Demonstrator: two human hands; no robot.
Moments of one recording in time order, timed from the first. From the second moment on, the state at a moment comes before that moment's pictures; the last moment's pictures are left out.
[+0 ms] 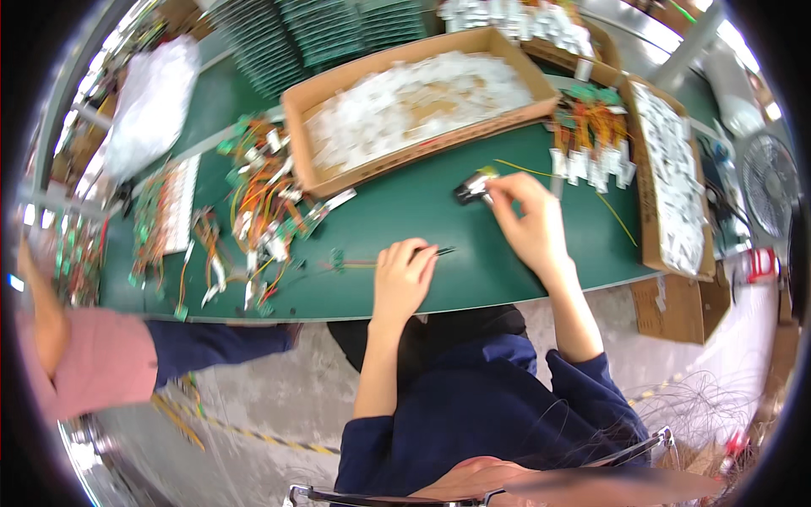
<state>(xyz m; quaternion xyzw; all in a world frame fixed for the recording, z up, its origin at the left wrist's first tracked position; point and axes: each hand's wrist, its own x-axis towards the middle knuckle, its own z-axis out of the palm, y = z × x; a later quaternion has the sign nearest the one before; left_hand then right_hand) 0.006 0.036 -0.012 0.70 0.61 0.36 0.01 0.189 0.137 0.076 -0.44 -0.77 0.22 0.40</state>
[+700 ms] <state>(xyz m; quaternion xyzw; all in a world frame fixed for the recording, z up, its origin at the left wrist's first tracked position) 0.003 0.028 -0.011 0.64 0.63 0.40 0.18 0.511 0.222 0.044 -0.74 -0.62 0.07 0.24</state>
